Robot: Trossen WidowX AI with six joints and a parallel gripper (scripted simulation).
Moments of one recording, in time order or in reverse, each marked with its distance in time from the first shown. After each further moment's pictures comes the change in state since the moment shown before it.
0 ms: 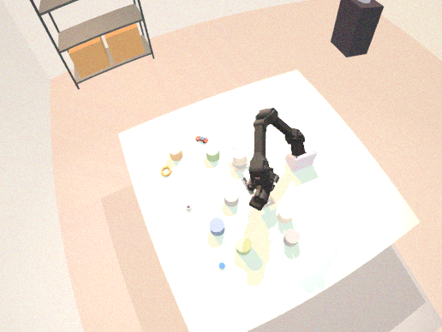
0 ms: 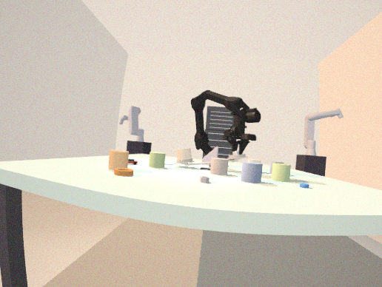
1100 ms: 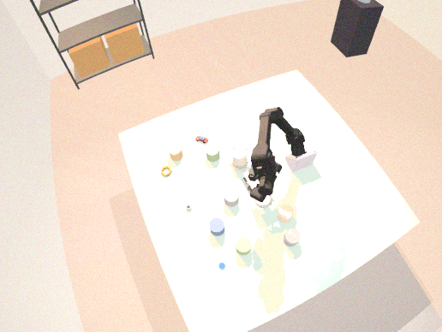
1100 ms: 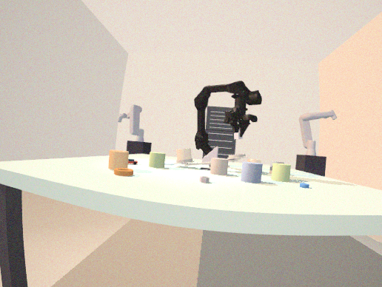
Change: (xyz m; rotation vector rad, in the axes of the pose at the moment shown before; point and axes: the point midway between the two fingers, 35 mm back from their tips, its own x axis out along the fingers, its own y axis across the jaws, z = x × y) arm -0.088 -0.001 0.000 -0.011 -0.007 -0.001
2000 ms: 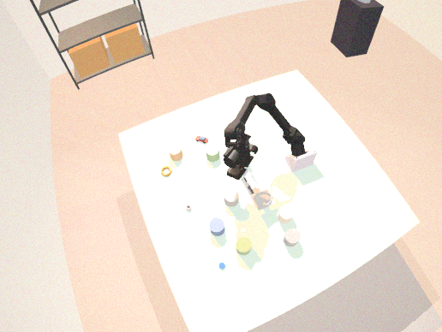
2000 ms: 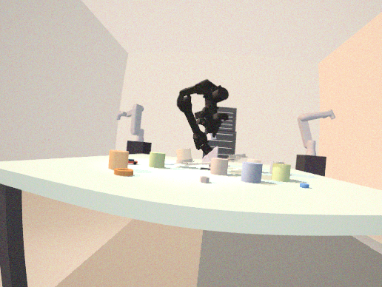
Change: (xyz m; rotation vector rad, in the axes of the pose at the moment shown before) arm 0.017 -0.043 0.133 -0.012 0.073 0.053
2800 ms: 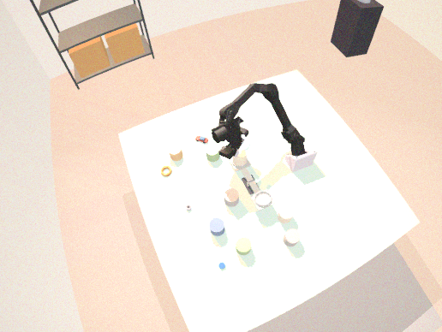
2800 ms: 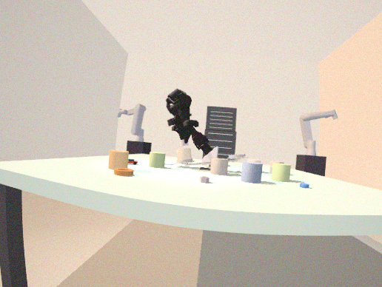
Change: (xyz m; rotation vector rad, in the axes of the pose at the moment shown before) arm 0.025 -0.093 0.098 0.005 -0.016 0.016
